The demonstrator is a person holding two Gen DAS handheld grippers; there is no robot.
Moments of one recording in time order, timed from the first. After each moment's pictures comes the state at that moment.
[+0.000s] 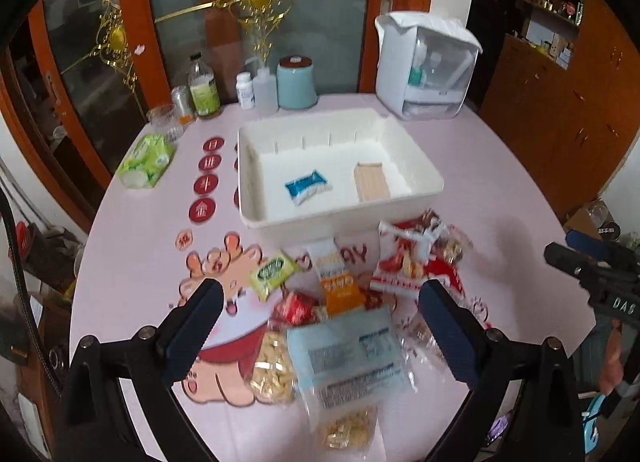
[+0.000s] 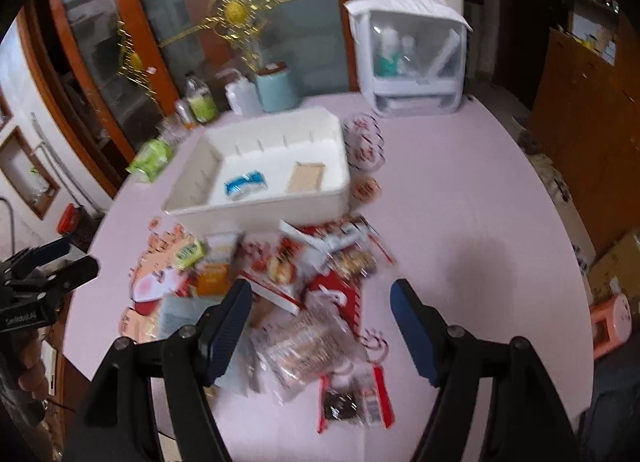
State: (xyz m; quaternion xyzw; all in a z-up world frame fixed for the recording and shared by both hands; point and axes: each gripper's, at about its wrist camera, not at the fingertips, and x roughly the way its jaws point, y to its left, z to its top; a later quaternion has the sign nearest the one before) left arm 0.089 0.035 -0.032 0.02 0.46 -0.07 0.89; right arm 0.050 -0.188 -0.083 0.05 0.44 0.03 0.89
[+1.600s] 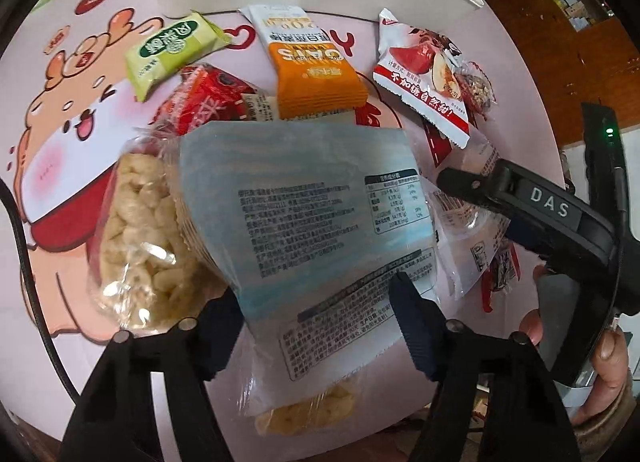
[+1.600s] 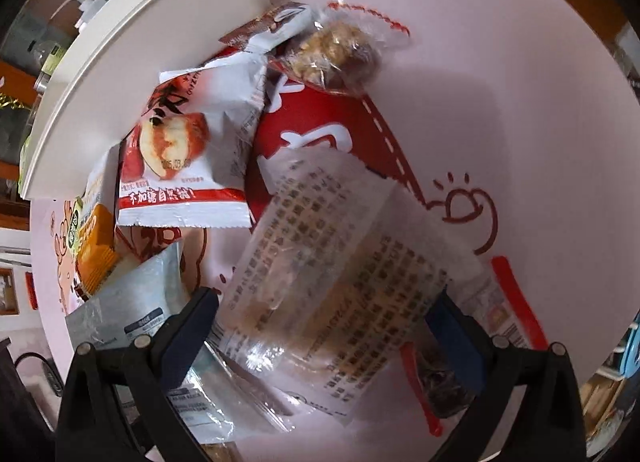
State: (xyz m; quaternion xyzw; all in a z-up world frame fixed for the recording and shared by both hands) left arm 0.106 0.028 -0.234 -0.08 0.67 -0.17 0.72; right arm 0.108 -0.147 -0.270 0.20 0.62 -0.11 0.75
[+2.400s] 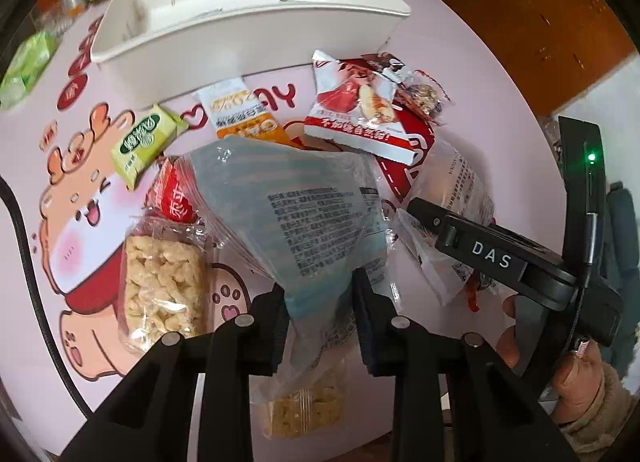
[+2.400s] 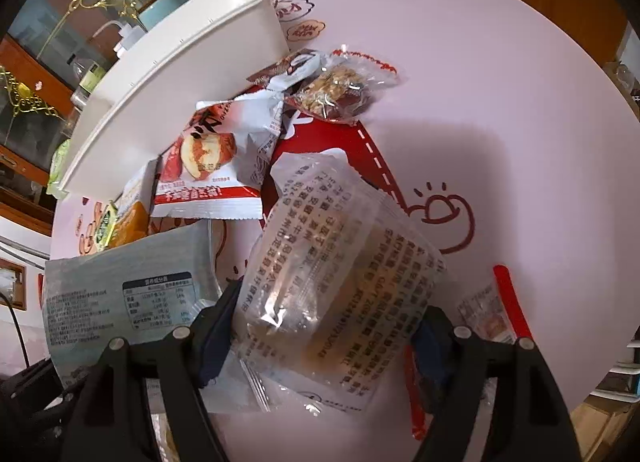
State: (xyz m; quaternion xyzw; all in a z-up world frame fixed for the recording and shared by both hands) left arm 0.098 -0.002 -0.174 0.01 0.61 -0.20 0.76; right arm 0.055 -0.146 -0.243 0.22 0.53 -0.08 0.81
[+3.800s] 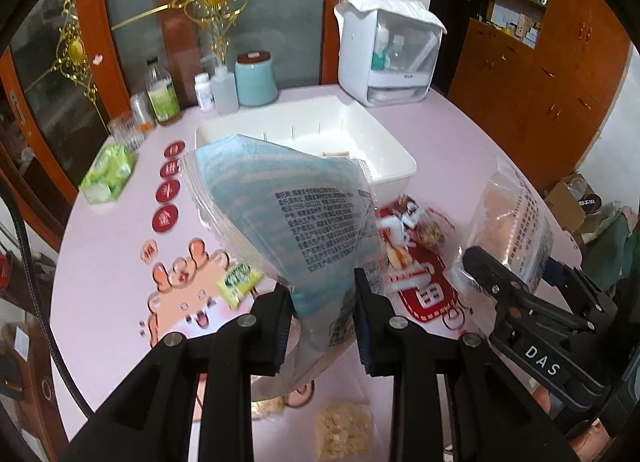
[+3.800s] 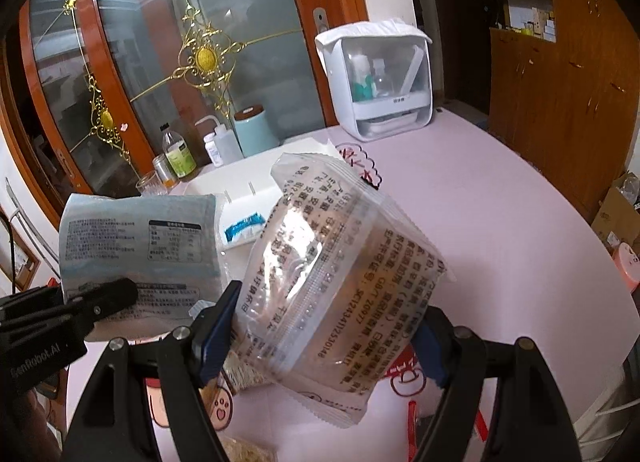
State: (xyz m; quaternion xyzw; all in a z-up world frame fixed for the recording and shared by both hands) left arm 0.103 0.020 -0.052 0.04 0.45 -0.14 0.88; right arm 0.050 -0.116 -0.100 0.12 0.33 -0.05 0.93
